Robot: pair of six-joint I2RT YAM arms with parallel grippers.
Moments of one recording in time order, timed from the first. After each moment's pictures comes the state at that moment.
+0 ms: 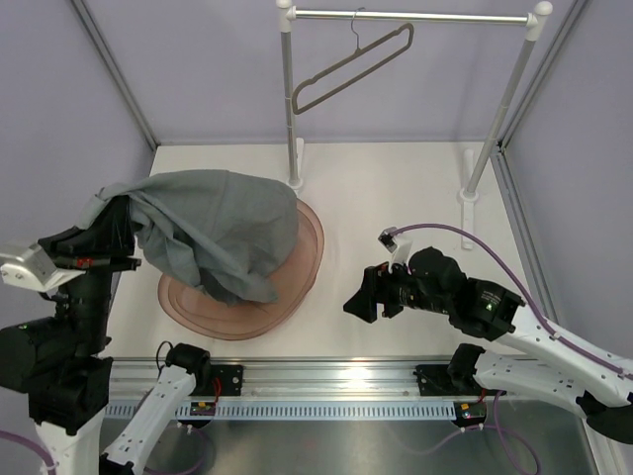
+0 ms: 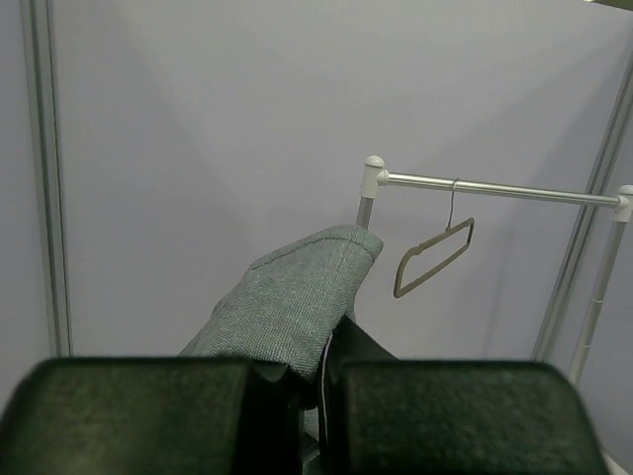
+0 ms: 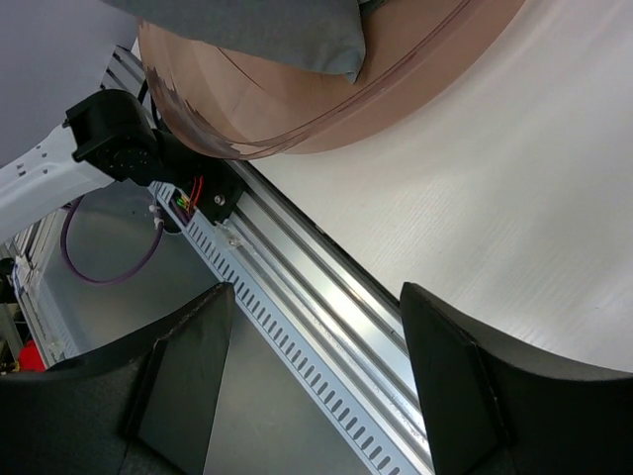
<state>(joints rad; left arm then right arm) -0.28 0.45 1.23 -0.22 -0.08 -0.10 0.99 0.79 0.86 -0.56 -0.09 0.64</state>
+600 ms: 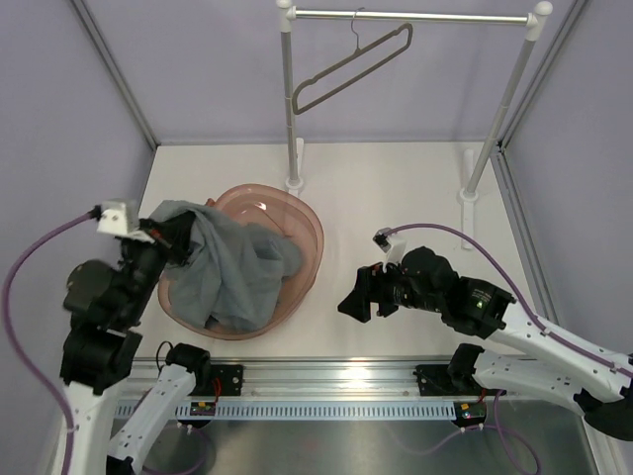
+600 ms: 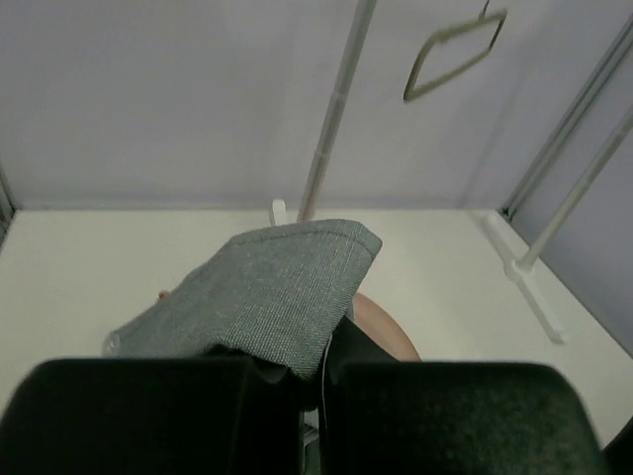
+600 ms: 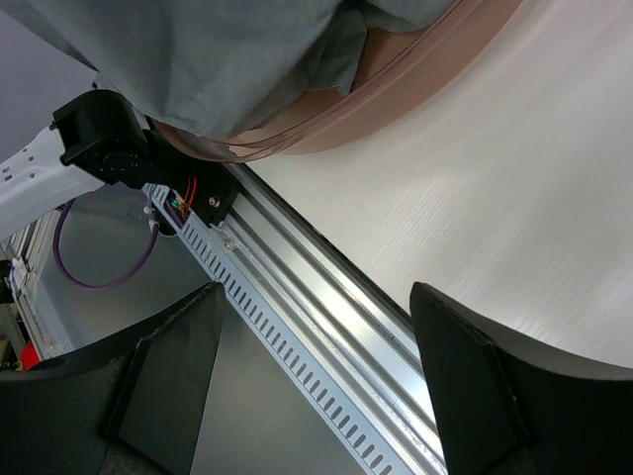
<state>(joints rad) -0.28 0.46 1.10 -0.50 -0.02 -0.22 0.99 0.83 0.83 -0.52 -0.10 0.65</state>
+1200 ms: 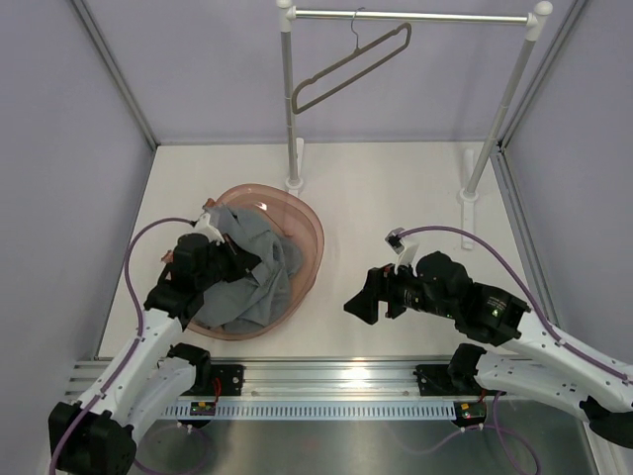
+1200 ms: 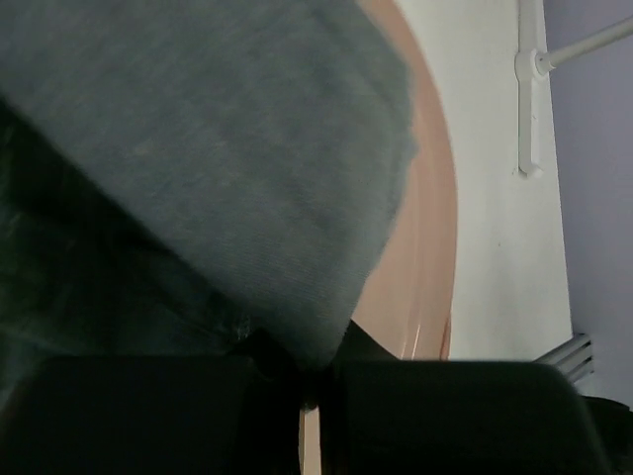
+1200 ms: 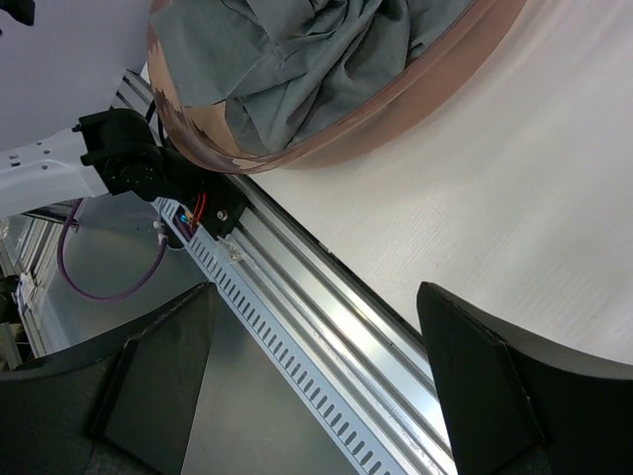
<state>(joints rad) -0.28 0.79 0.56 -0.27 0.23 -0.66 0.99 0.74 0.82 -0.53 -0.06 0.65</state>
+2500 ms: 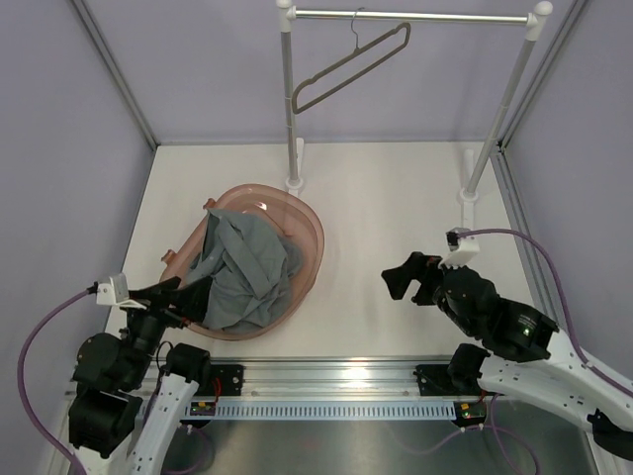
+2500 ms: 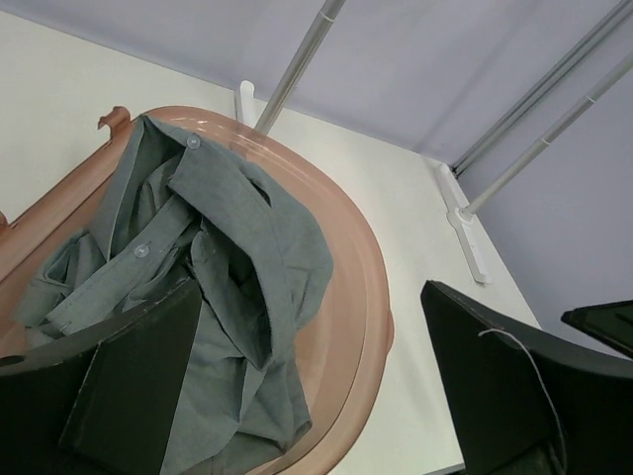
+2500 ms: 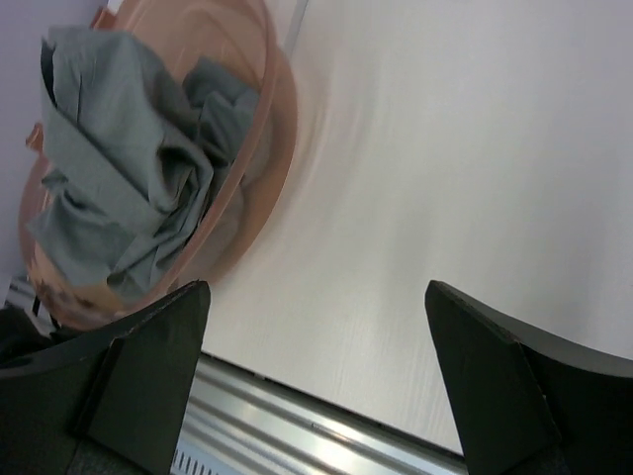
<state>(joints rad) -0.28 0.01 0.82 -0.80 -0.03 -0.52 1.00 0.58 0.78 -0.66 0.43 0.76</state>
